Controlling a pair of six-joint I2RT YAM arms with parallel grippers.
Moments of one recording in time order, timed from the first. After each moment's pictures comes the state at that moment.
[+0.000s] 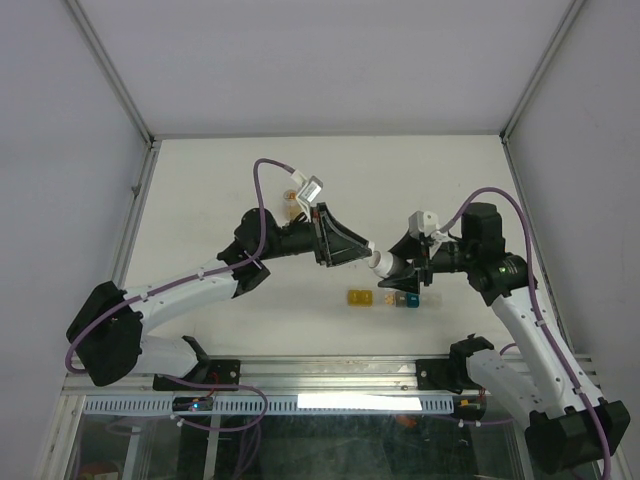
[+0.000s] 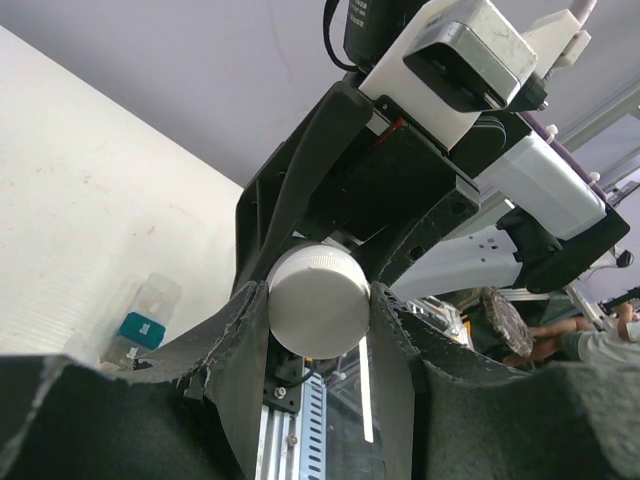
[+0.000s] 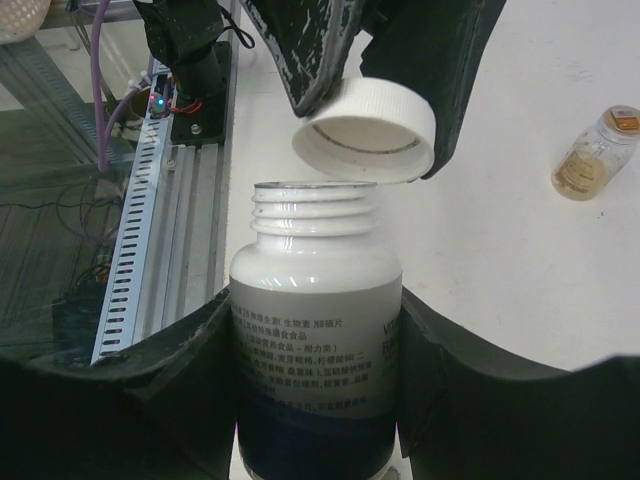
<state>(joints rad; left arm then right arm) -0.83 1.31 0.79 0.73 0.60 -0.82 0.27 0.83 0.80 -0.57 -1.21 -0.53</state>
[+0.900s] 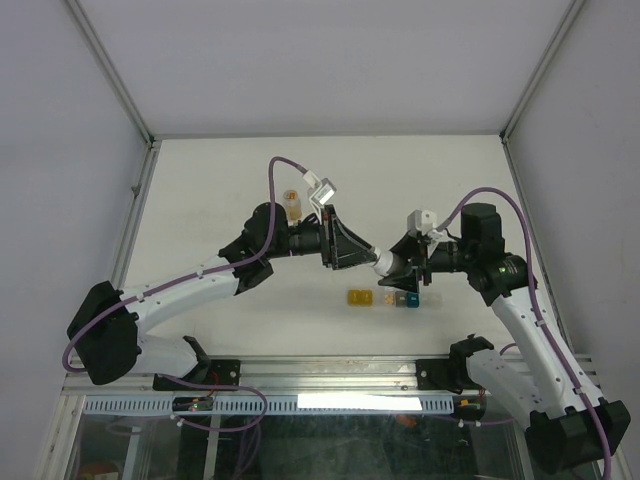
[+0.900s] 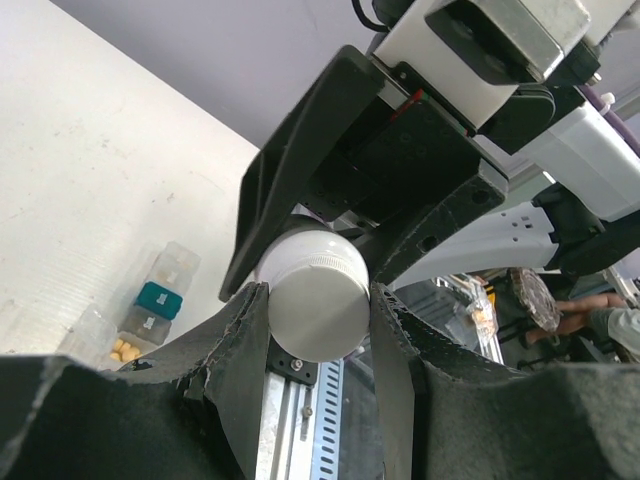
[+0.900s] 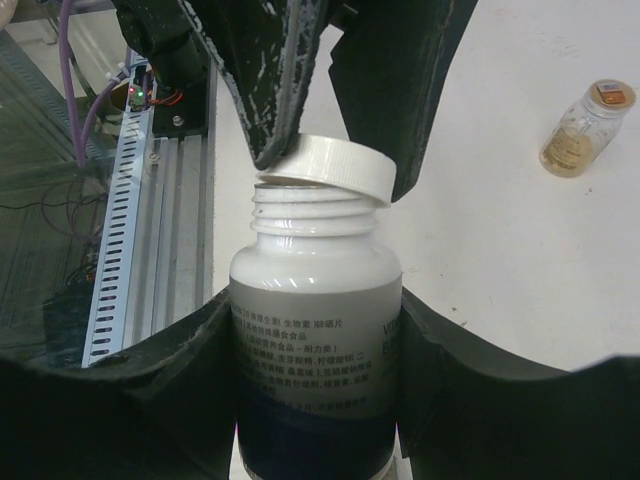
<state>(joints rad) -0.87 1.32 0.87 0.50 0.58 -0.71 0.28 0.83 0.80 -0.58 -1.16 -0.53</state>
